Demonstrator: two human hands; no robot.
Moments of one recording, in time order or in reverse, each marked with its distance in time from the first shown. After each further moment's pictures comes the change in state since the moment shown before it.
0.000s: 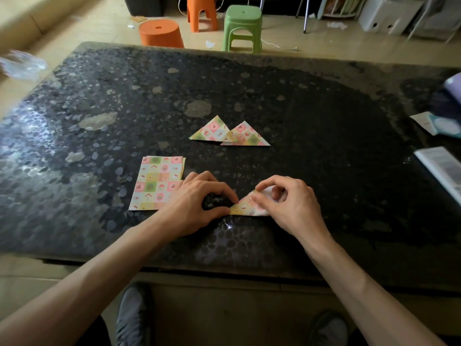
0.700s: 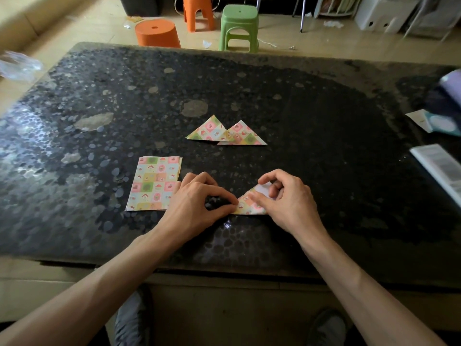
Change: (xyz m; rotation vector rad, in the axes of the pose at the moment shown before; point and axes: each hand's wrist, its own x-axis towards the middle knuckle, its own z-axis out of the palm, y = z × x) left_hand -0.001 0.005 0.020 0.004 0.187 -0.020; right_hand 0.004 0.003 0.003 0.024 0.011 0.041
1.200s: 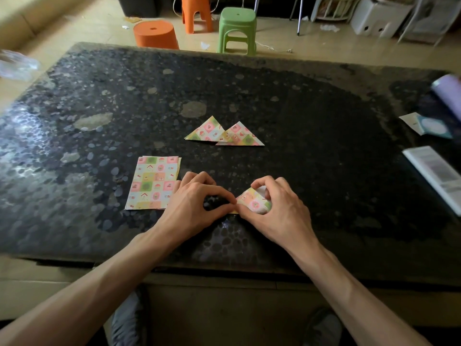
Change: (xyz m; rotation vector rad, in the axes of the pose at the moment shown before) left_hand -0.001 -0.001 0.000 0.001 0.005 0.039; right_hand -0.021 -0.001 0.008 -0.165 -0.018 -0.115
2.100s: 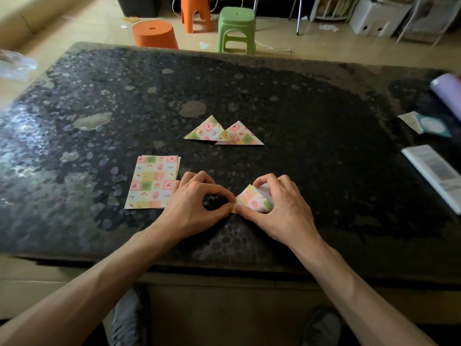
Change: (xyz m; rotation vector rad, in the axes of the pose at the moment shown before) left_hand -0.002 0.004 -0.002 -0.017 -0.010 -0.039; right_hand 0.002 0.004 -0.005 -0.054 -0.051 -0.020
